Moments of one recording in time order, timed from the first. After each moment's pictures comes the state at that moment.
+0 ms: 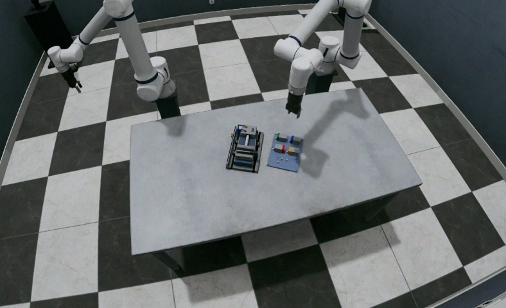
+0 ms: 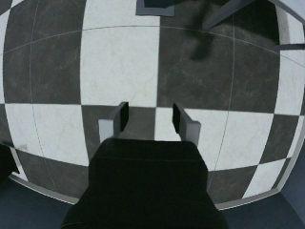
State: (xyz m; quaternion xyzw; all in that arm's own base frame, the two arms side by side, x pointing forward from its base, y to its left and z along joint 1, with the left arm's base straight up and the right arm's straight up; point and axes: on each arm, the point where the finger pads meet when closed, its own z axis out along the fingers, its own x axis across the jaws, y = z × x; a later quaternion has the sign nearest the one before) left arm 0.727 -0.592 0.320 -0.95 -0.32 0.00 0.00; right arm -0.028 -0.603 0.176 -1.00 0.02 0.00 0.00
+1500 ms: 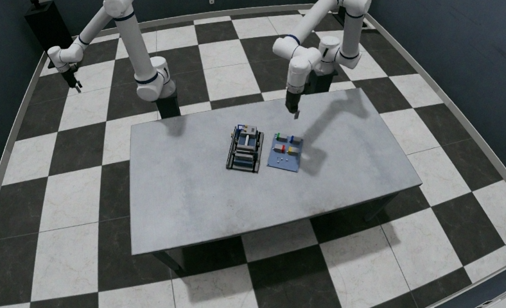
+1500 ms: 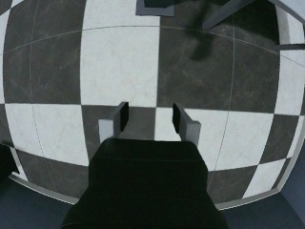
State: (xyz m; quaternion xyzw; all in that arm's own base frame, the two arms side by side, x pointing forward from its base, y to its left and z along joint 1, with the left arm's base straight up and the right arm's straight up) left arm 0.727 -0.592 0.320 -1.00 -0.05 0.00 0.00; right arm -0.028 -0.603 0.176 -1.00 0.02 0.00 0.00
